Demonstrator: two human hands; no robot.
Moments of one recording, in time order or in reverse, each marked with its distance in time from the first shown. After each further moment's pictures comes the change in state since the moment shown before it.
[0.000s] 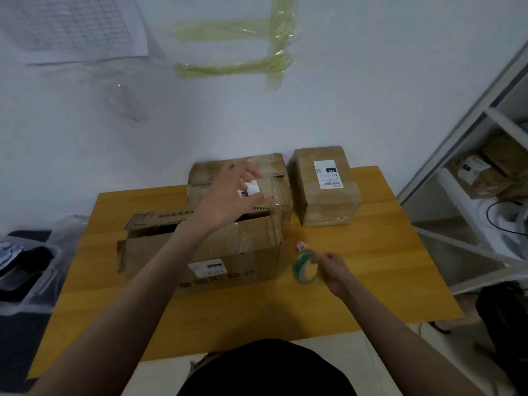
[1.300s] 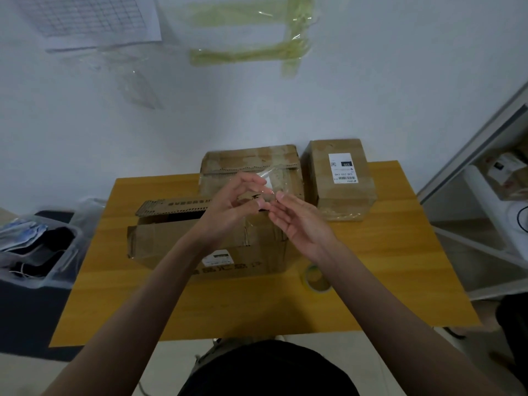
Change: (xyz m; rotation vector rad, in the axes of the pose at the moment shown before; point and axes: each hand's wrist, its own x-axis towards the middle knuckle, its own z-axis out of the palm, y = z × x) left_hand -0.038 -0.016 0.013 -0.516 -0.058 -0.022; right_hand -0.115 -0.118 0.078 0.494 -0.597 -0.169
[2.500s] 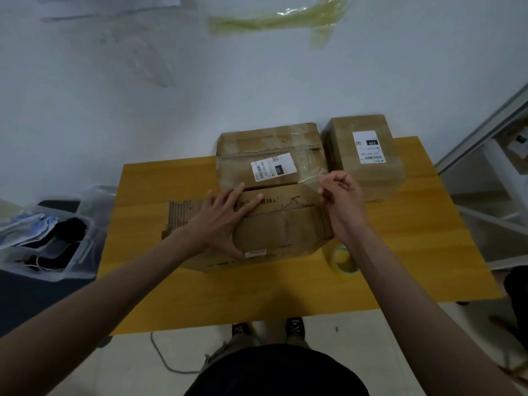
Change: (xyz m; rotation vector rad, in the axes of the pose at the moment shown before) left_hand 0.006 -0.125 -0.113 1.459 -0.488 0.083; right_hand 0.032 0.024 0.007 -0.323 0.329 -0.320
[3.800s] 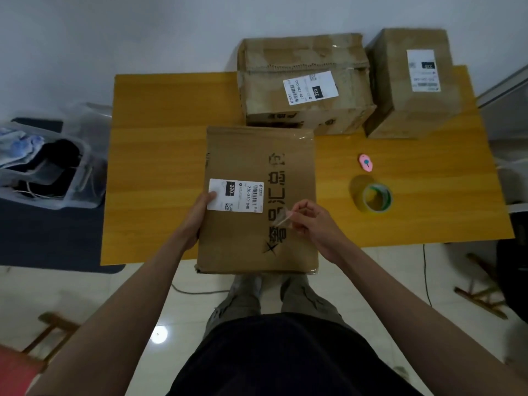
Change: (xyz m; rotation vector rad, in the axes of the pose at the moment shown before) left_hand -0.102 -0.017 0.187 -1.979 -0.023 -0.808; right_hand -0.101 0.167 0.049 -0.342 -0.234 0.476
